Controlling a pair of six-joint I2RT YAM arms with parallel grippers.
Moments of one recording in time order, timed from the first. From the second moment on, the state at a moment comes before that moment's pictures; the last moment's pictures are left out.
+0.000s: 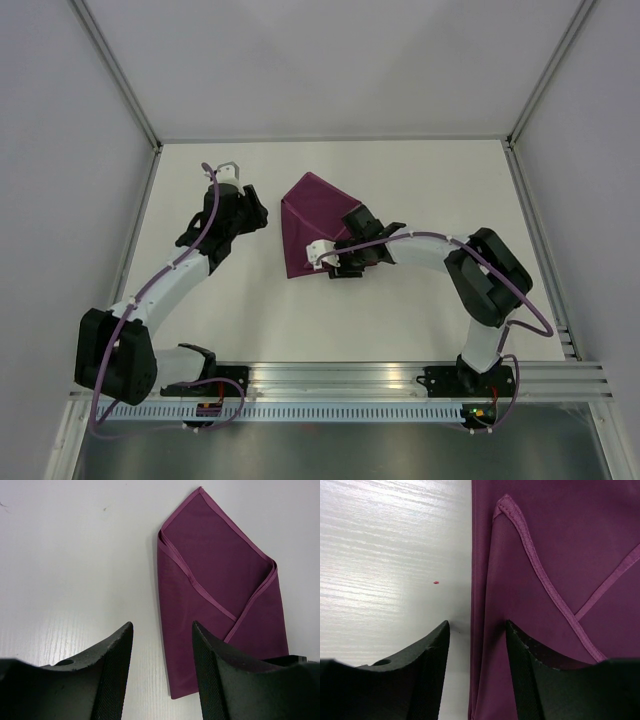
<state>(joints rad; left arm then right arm) -0.31 1.26 0.85 -0.10 -0.13 -0.44 0.68 1.82 1.07 -0.27 -0.43 -1.03</state>
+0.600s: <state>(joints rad) -0.31 1.26 0.85 -0.10 -0.10 -0.44 0.68 1.91 1.19 -0.36 -0.42 -1.05</state>
